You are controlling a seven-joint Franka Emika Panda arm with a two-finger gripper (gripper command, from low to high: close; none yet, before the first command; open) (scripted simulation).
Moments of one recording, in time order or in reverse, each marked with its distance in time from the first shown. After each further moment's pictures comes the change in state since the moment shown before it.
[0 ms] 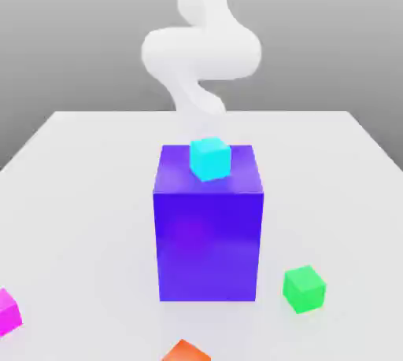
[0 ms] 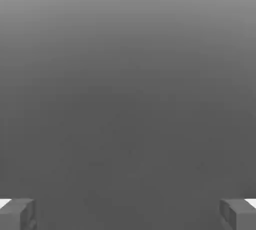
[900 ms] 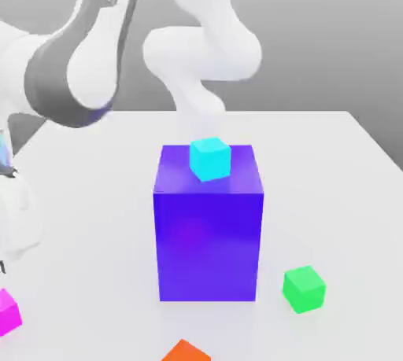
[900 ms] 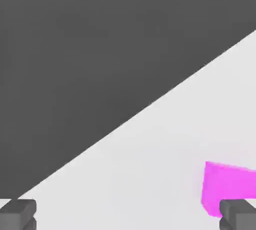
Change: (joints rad) arm -0.212 0.980 -0.296 0.026 0.258 0.262 -0.097
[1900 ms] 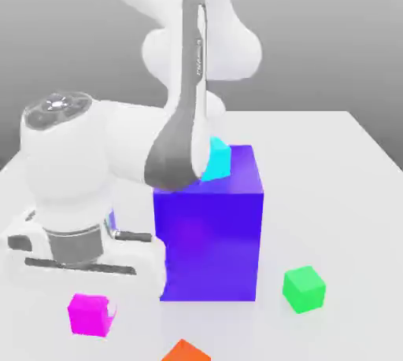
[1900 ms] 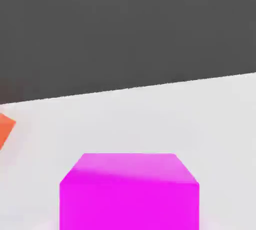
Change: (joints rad) arm 0.202 -0.036 0.210 -0.139 -0.209 0.055 -0.247
